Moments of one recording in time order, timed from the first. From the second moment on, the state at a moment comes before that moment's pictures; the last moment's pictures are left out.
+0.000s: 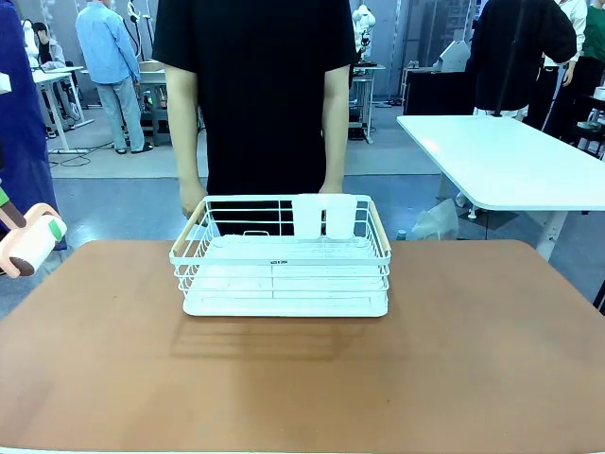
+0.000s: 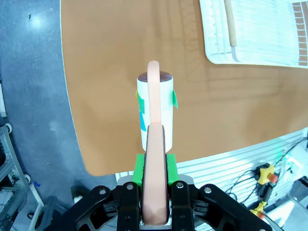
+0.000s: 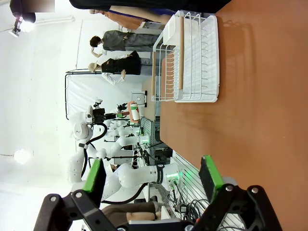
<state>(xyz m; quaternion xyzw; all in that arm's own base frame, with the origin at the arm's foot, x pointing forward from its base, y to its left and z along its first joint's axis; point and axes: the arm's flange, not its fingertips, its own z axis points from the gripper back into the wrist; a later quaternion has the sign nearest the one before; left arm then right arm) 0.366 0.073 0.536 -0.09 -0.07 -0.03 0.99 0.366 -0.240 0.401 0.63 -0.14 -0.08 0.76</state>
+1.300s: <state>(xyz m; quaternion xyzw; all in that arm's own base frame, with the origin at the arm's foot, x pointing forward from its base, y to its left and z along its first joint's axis) 0.428 0.027 0.449 -0.15 -0.08 0.62 0.77 0.367 -0.240 0.400 0.63 -0.14 -0.08 0.76</state>
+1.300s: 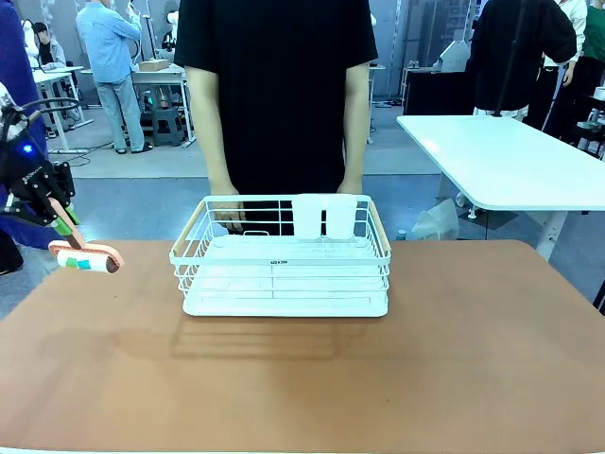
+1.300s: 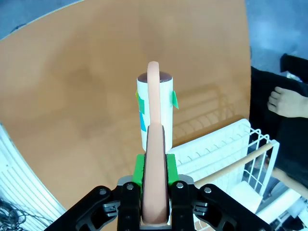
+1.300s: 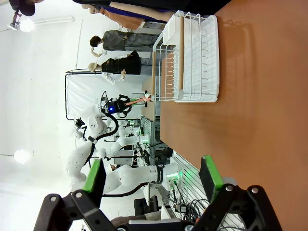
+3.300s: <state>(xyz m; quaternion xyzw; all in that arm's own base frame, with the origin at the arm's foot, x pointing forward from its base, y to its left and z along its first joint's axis) 0.443 0.040 0.344 -0.17 -0.12 0.65 0.73 0.367 -0.240 0.400 0.63 -0.14 -0.08 0.76</state>
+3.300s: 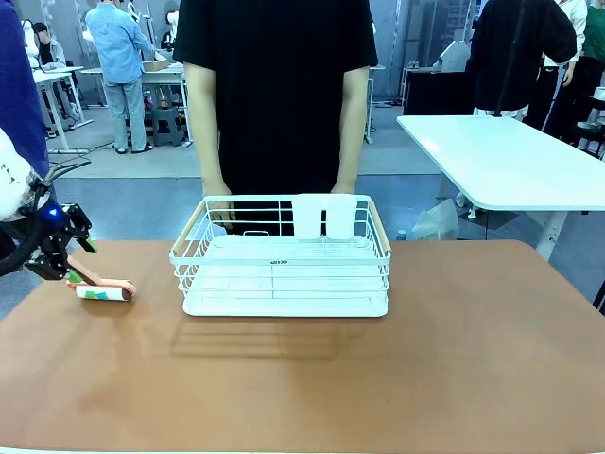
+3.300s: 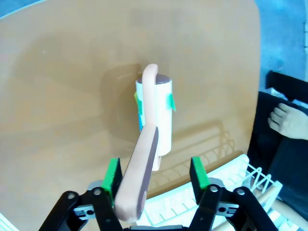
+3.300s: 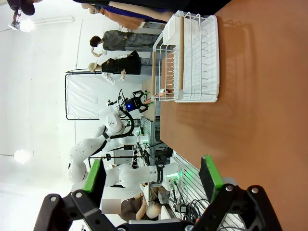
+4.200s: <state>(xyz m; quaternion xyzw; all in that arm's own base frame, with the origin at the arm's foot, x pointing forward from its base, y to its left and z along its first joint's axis) 0.395 0.031 0.435 -0.15 -0.07 0.67 0.73 0.367 -0.240 0.400 0.63 -0.14 -0.08 0.76</state>
